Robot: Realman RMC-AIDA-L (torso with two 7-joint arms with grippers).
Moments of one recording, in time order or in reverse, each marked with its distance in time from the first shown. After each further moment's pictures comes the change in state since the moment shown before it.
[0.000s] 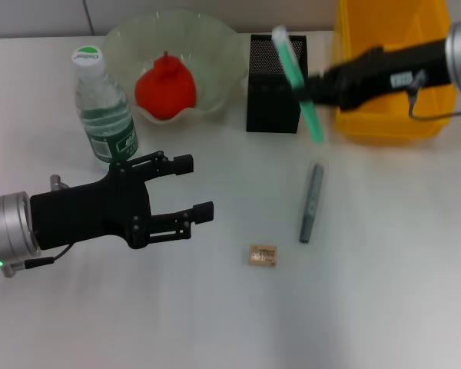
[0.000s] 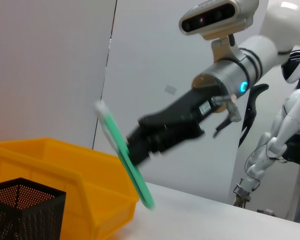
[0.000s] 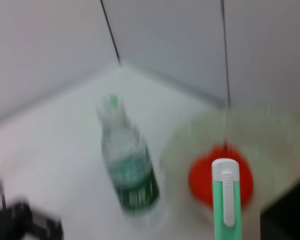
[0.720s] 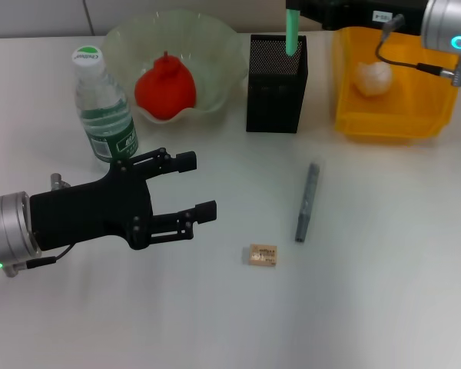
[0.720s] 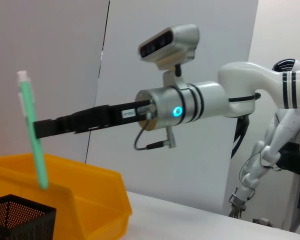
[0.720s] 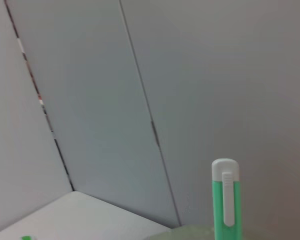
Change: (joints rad) left arm 0.003 -0.004 0.000 -0.001 -0.018 0.030 0.022; right arm 0.187 -0.001 0.200 0.542 0.272 0.304 -0.445
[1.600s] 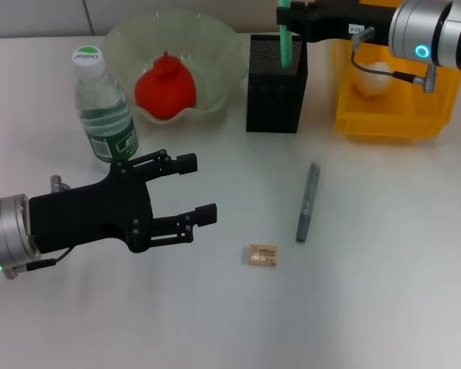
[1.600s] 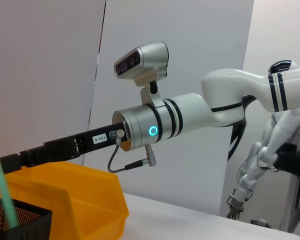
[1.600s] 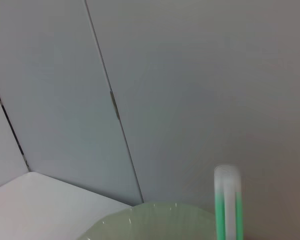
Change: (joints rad) left arm 0.003 0.000 -0.001 -0.002 0.000 0.010 0.010; right arm 0.085 -0.001 -0.006 0.176 -0.004 0.174 -0.072
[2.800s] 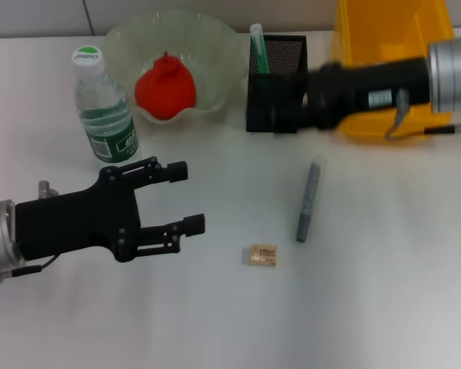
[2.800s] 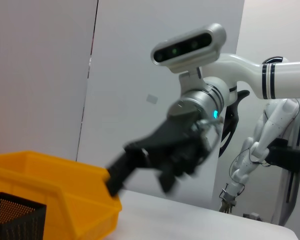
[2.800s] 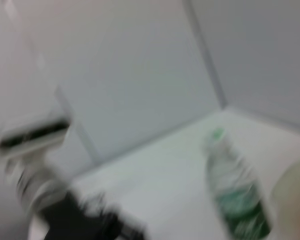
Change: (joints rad) left arm 0.013 0.025 0.003 0.002 0.011 0.036 0.000; right arm -0.076 -0.038 -0.002 -0.194 -0.140 -0.679 0.123
